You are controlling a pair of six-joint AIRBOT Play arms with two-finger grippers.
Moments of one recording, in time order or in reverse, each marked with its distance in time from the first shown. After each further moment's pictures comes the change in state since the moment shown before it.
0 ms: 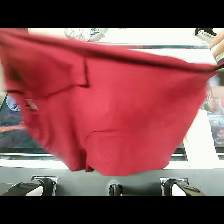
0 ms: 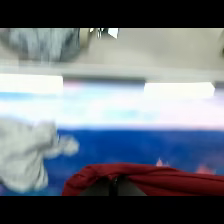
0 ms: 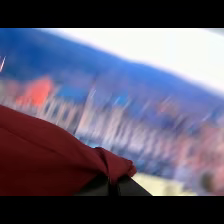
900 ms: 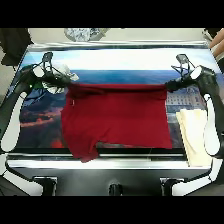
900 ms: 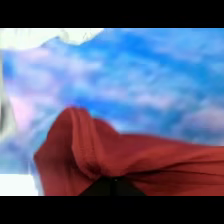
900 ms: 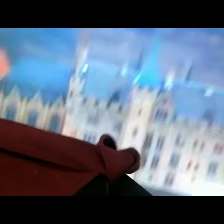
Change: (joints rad) left arm 0.023 -0.656 -0.144 -0.077 0.198 0.045; right arm 0.095 -0.620 -0.087 -0.041 -0.446 0.123
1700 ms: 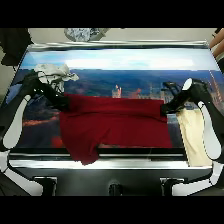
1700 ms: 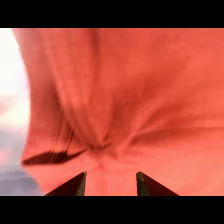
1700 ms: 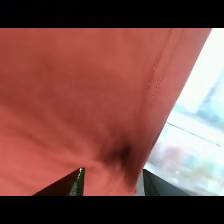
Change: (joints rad) left arm 0.023 -0.030 -0.073 0.012 -0.467 0.034; right arm 0.019 0.051 -0.202 -0.020 0.319 -0.027
